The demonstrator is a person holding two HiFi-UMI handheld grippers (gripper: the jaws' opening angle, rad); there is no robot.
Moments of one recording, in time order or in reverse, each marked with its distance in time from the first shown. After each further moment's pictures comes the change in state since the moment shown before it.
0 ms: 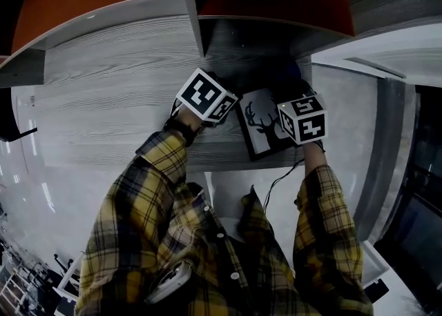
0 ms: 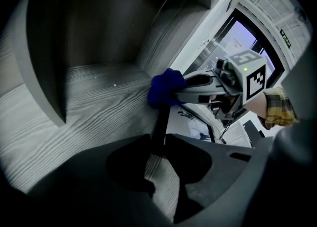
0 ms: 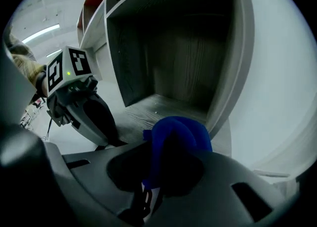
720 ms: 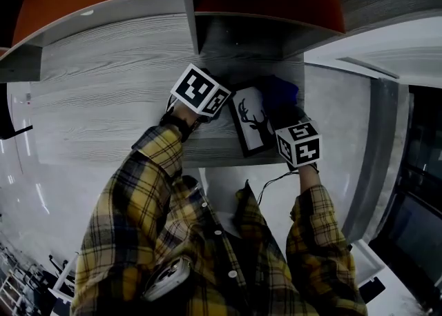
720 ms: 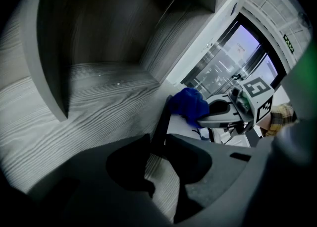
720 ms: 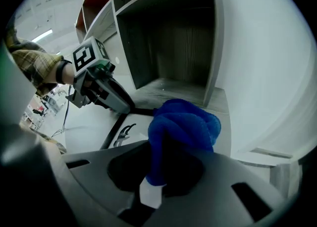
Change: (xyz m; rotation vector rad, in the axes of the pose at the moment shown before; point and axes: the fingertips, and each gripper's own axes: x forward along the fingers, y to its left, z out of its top) left arm 0.001 0.002 -0.001 -0.048 -0.020 0.008; right arm -0.037 0.030 -0.071 0.077 0.102 0.044
